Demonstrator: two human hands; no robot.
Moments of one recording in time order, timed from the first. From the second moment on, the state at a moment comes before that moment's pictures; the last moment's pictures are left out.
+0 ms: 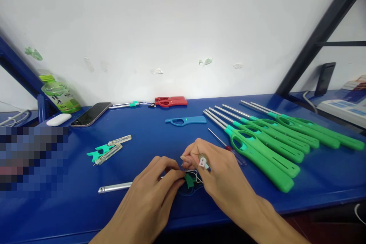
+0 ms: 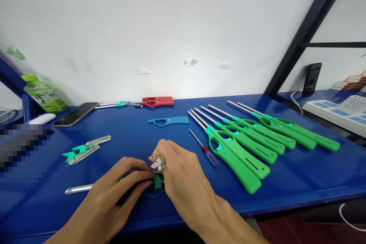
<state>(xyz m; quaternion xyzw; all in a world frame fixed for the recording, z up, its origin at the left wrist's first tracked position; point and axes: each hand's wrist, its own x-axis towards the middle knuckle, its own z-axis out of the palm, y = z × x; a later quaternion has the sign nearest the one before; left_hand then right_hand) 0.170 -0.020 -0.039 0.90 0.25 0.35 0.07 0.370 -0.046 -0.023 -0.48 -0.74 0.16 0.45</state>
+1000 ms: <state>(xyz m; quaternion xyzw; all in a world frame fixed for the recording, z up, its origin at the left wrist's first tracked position) 0.165 -0.017 -0.043 0.89 0.27 0.37 0.07 0.373 -0.046 -0.030 -0.51 -0.73 0.14 0.44</state>
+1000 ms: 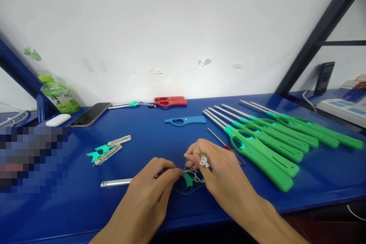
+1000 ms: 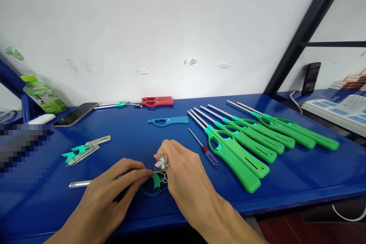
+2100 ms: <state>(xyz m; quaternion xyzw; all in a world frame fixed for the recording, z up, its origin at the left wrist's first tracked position) 0.165 -0.018 -0.041 0.91 0.26 0.32 0.00 0.359 -0.033 -0.012 -0.48 -0.76 0.10 0.43</state>
